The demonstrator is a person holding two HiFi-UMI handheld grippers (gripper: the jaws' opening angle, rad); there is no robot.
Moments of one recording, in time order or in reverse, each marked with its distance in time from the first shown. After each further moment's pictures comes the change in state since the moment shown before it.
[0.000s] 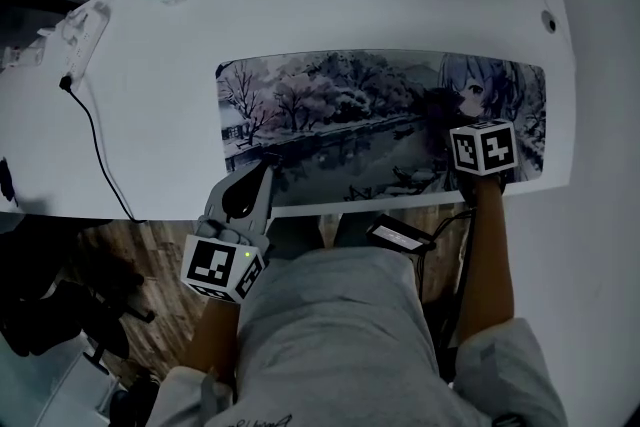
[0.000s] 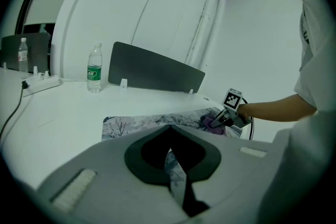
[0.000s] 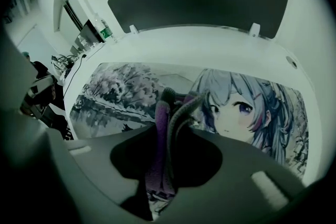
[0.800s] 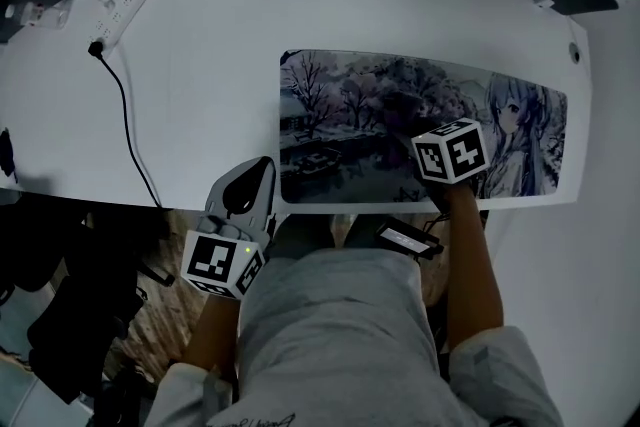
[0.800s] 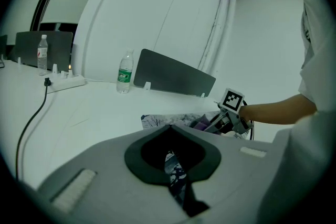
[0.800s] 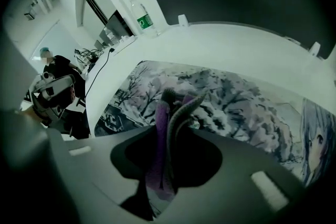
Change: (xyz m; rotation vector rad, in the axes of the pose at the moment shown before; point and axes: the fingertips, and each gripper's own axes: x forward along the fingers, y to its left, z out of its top) left arm -0.063 0.095 -0.012 -0.048 -0.039 0.059; right arm 0.056 0.194 0.051 -0.146 0.026 0.195
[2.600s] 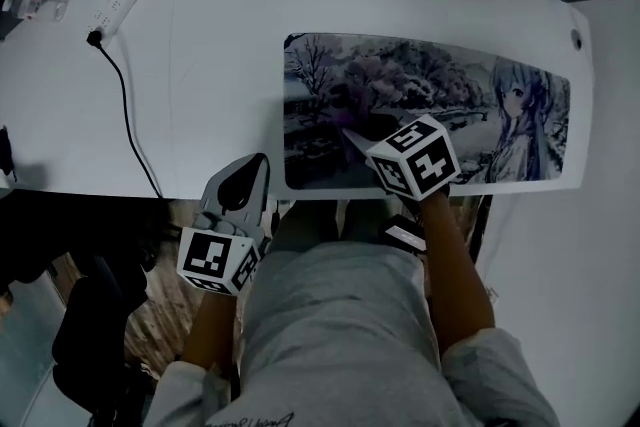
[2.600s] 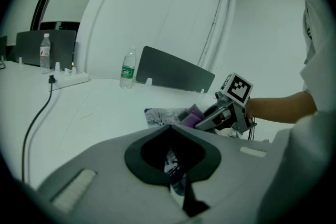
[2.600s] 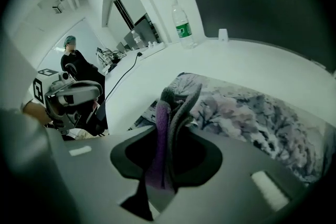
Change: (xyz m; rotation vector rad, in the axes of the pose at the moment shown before) left arm -0.023 0.010 -0.017 0.002 0.034 0.005; right arm 0.011 0.113 0.031 -0.174 -0.099 0.126
